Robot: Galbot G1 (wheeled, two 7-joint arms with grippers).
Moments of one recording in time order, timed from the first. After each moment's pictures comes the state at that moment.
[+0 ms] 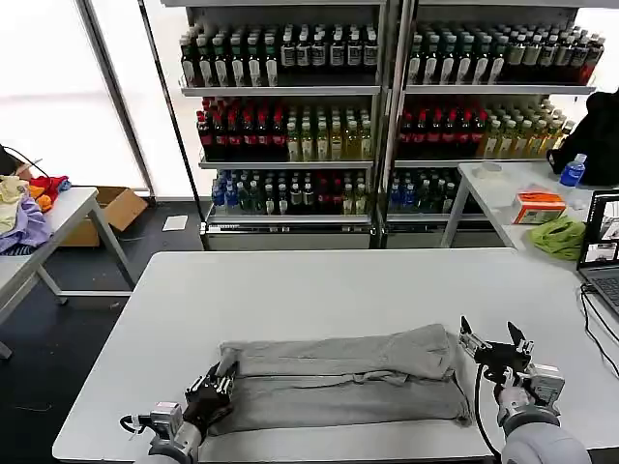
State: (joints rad) left arm 1.49 -1.31 -0.48 -1.96 -0.34 0.43 -0.01; right arm -1.46 1.15 0.64 2.20 0.53 -0.49 0.37
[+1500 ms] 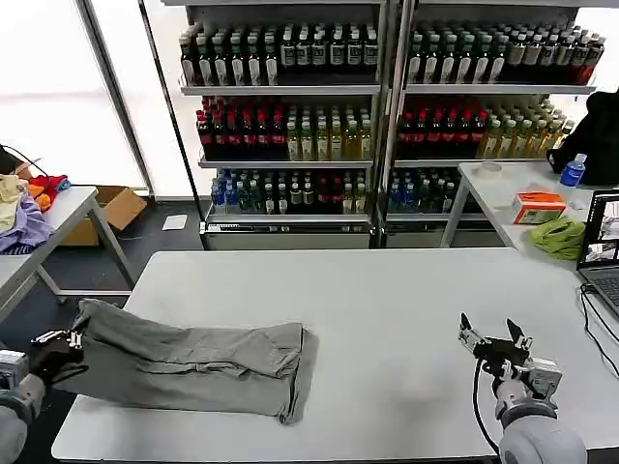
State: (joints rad) left arm 1.50 -0.88 -0.90 -1.91 -0.46 0.42 0.09; right arm -1.44 1.16 0.64 2.17 0.54 -0.49 0.38
